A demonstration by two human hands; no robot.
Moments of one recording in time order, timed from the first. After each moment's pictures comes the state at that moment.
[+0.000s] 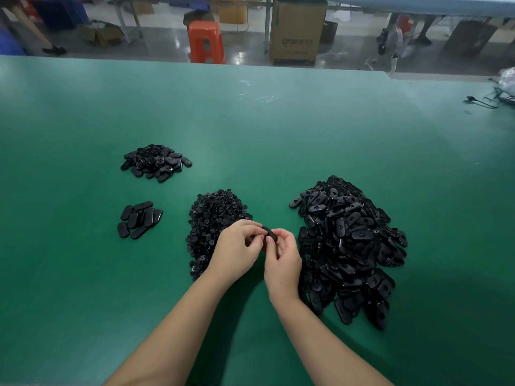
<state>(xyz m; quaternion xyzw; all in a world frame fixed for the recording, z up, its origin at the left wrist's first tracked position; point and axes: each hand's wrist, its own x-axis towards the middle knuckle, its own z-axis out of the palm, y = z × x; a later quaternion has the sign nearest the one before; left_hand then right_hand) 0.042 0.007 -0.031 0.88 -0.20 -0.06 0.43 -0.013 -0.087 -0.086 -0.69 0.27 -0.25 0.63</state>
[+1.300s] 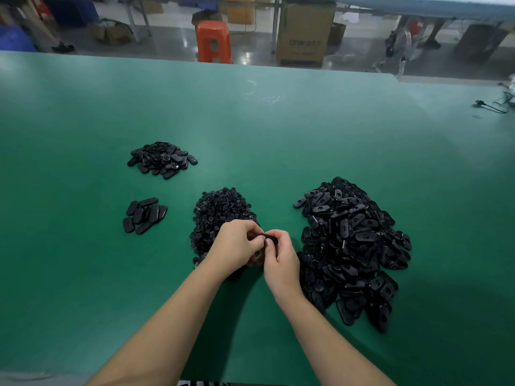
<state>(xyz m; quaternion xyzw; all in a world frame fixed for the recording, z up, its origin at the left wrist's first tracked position) 0.052 0.014 -0.019 0.88 -0.16 -0.17 0.41 -0.019 -0.090 -0.070 -0.78 0.22 -0.15 0.56</state>
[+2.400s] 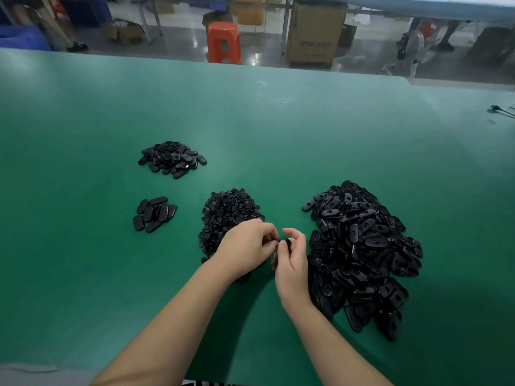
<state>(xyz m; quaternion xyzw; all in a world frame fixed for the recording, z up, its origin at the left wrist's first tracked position) 0.055 0.015 -0.016 0.91 -0.29 -0.07 0.27 -0.021 -0.085 -0.072 -0.73 0.22 -0.20 0.62</state>
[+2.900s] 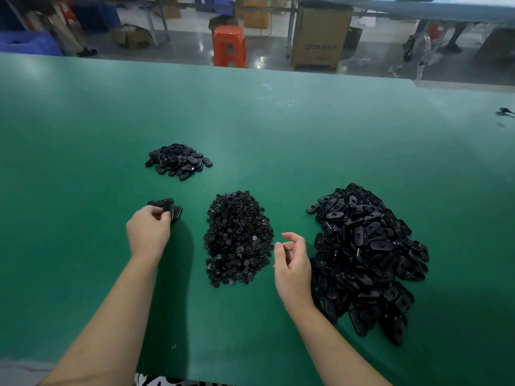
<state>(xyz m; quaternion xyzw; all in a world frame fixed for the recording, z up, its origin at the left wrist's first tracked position) 0.130 0.159 -0.042 0.92 0.17 0.10 0.35 -0.019 -0.085 -0.077 -0.77 0.20 -0.18 0.58</state>
